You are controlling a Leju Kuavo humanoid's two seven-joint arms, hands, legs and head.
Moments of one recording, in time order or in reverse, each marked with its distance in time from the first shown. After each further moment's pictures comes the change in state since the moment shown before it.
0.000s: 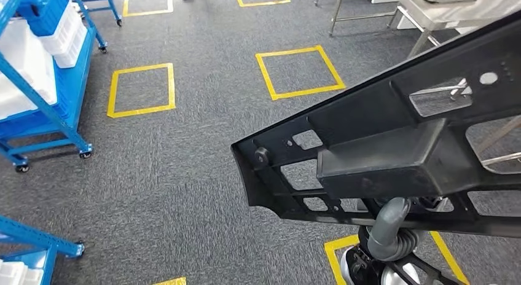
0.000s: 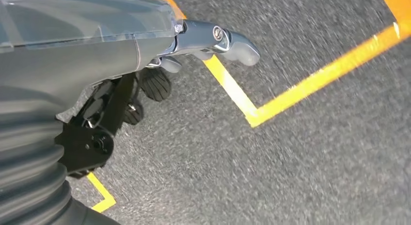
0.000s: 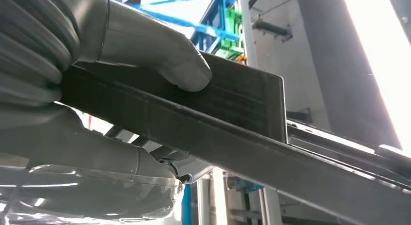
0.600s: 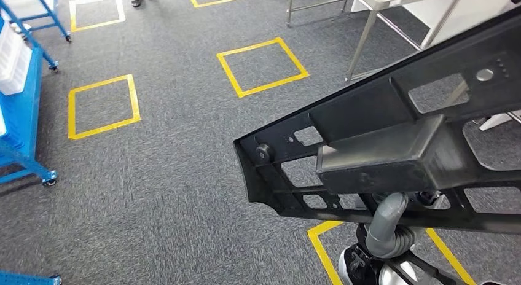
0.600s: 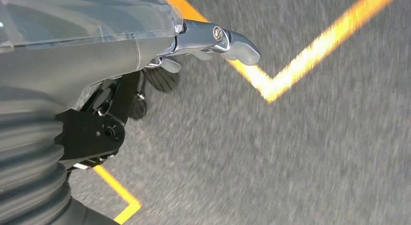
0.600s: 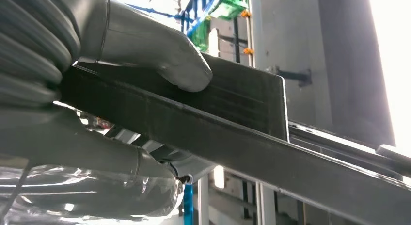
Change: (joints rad) left arm 0.001 -0.007 0.025 0.000 0.000 0.019 0.023; right arm 0.001 0.008 0.017 0.013 -0.001 -0.016 0.000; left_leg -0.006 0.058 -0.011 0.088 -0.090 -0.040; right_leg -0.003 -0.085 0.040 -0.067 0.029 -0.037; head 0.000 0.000
